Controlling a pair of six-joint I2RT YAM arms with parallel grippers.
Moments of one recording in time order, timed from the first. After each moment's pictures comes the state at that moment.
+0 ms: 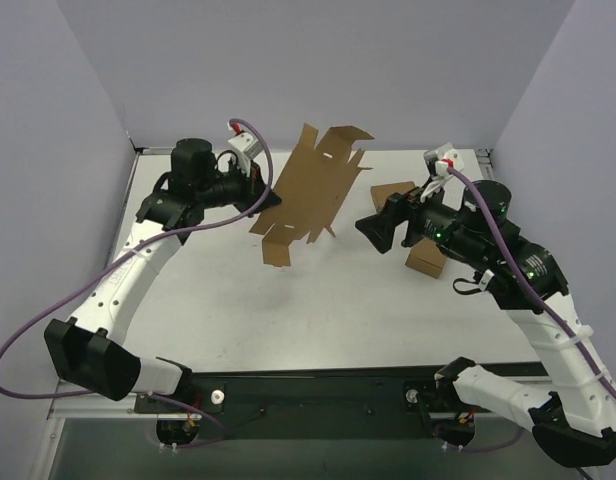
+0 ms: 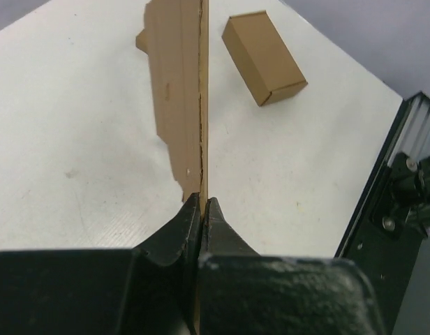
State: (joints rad) left arm -0.37 1.39 1.38 -0.38 0.60 -0.09; right arm 0.55 0.99 1.36 -0.64 -0.17 0.20
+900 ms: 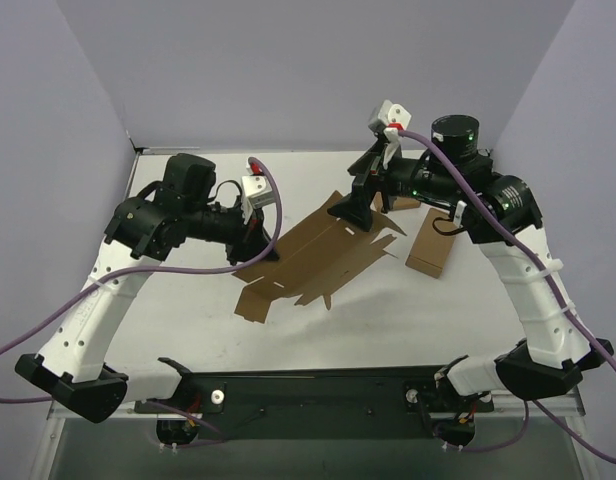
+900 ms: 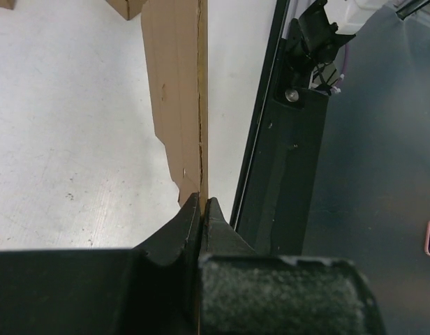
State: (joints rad) left arm -0.51 1.27 1.64 -1.10 0.79 0.27; right arm 0.55 1.37 1.89 -0.83 -0.55 -0.21
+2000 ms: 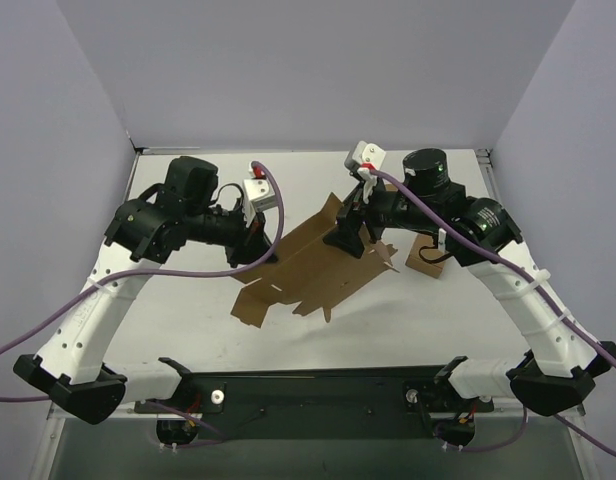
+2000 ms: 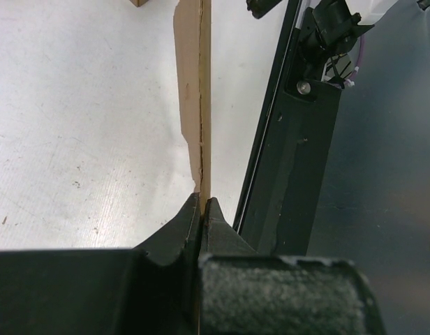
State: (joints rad) left arm -0.54 1.26 1.63 -1.12 0.72 0.27; right arm 0.68 1.28 1.64 -0.81 -0.42 -0.23
